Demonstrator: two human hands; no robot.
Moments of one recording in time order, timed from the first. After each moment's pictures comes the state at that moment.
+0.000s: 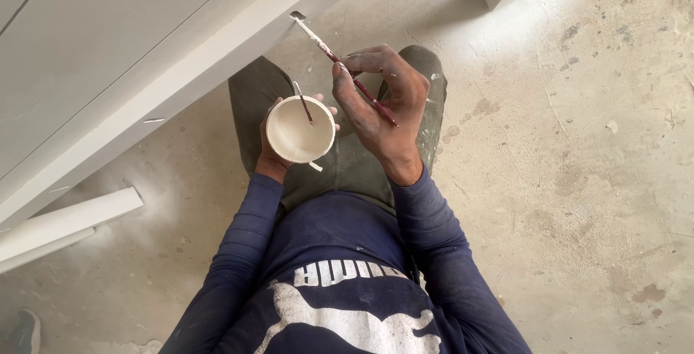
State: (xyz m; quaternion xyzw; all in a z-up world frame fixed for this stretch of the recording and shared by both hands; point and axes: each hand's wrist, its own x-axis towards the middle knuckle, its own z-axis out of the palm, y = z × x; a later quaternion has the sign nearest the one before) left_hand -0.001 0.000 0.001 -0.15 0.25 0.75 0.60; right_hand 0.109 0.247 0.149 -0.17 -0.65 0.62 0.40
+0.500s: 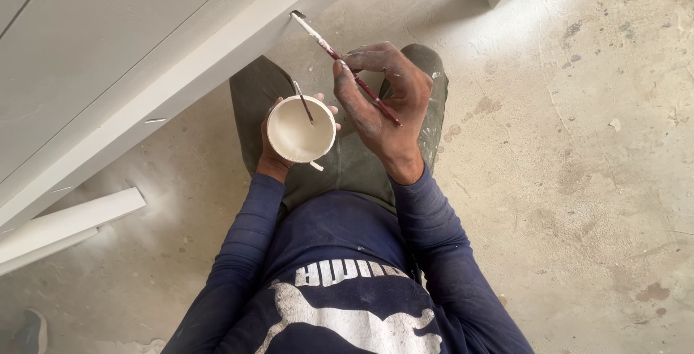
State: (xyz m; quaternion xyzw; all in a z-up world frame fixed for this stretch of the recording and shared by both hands) left_hand -0.002 -0.001 -0.003 -0.15 0.24 0.75 0.59; right_hand 0.109 0.248 0.154 -0.16 -0.65 0.63 0.40
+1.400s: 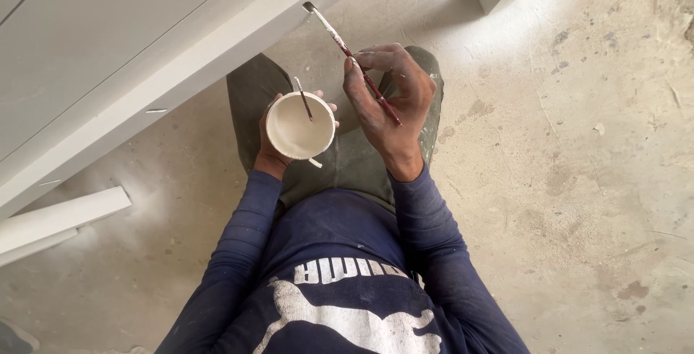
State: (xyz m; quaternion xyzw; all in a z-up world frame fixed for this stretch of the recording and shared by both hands) left_hand 0.000 -0.001 -0.002 -0.16 0.21 0.76 0.60; right_hand 0.111 0.240 0.150 -0.19 -0.67 0.59 0.41
